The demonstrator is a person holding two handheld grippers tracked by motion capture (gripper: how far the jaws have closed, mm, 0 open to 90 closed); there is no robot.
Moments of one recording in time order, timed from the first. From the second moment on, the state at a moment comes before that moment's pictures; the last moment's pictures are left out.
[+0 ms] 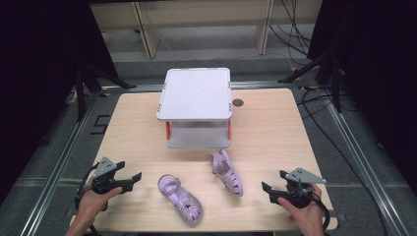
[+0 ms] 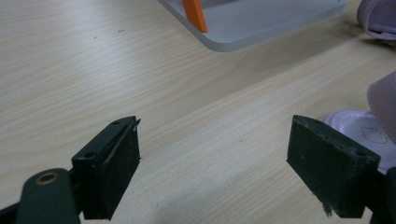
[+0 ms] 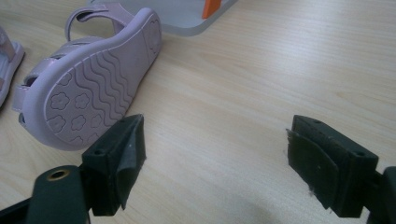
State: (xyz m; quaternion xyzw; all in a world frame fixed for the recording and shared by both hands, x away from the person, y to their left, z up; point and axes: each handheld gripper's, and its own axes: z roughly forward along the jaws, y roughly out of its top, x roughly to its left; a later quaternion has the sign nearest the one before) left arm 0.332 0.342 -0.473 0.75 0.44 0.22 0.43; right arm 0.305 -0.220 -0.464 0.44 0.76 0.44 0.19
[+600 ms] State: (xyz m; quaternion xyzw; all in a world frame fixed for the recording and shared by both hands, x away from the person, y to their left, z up) left arm 0.310 0.307 -0.459 0.79 0.32 0.16 0.49; right arm 0.305 -0.224 -0.462 0.45 0.75 0.43 0.21
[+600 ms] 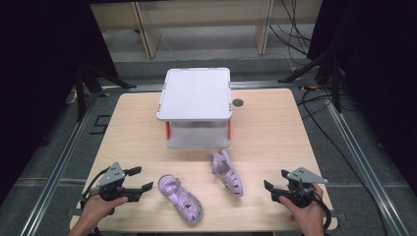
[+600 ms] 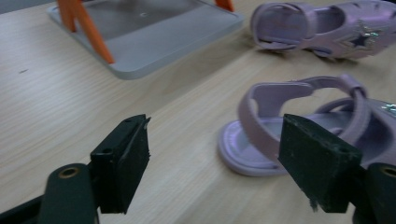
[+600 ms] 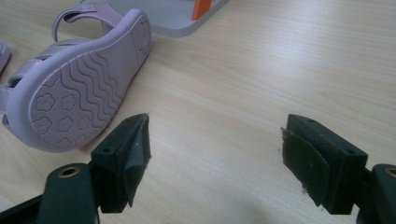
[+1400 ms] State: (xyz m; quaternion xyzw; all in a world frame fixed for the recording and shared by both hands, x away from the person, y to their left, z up) left arm 0.297 0.256 -0.457 0.85 0.17 0.11 0.49; right arm 0.305 -0.222 -0.461 0.45 0.75 0.44 0.21
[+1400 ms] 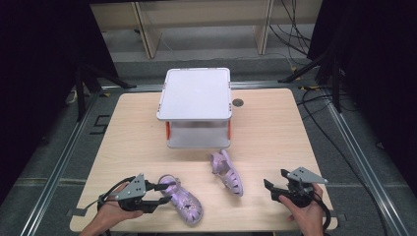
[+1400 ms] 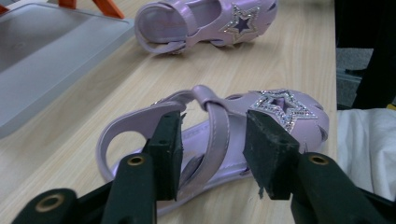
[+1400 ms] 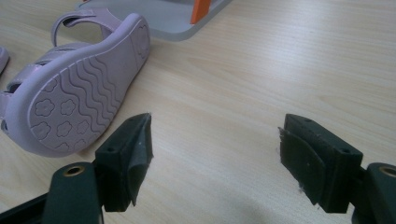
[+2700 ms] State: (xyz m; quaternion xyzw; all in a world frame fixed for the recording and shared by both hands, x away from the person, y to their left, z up) left arm 0.339 0.282 -0.455 0.81 0.31 0.20 0.46; right arm 0.305 -0.229 -0.457 0.46 0.72 0.46 0.23
